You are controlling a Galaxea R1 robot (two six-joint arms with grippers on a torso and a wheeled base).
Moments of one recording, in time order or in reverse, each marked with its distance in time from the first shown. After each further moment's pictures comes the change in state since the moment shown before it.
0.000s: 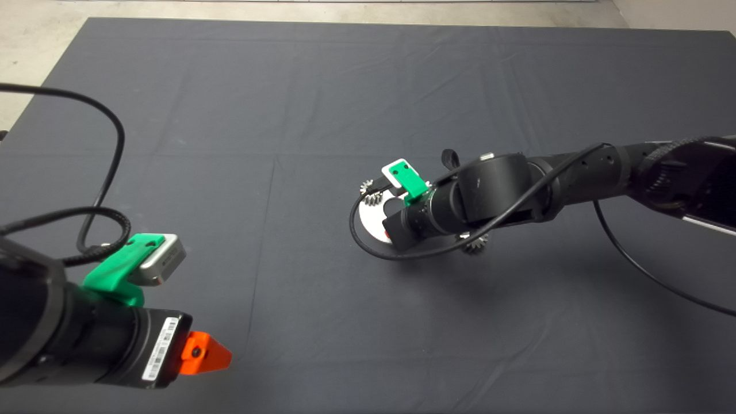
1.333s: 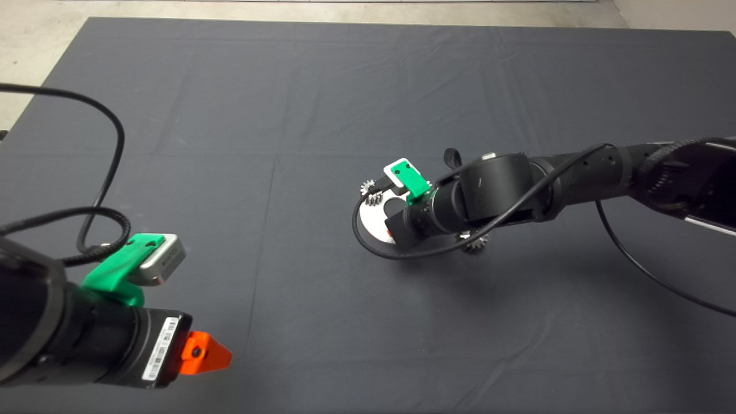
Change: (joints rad) left arm 0.000 0.000 0.000 0.000 0.000 0.000; right arm -0.003 -0.008 -0.005 -0.011 0.000 -0.021
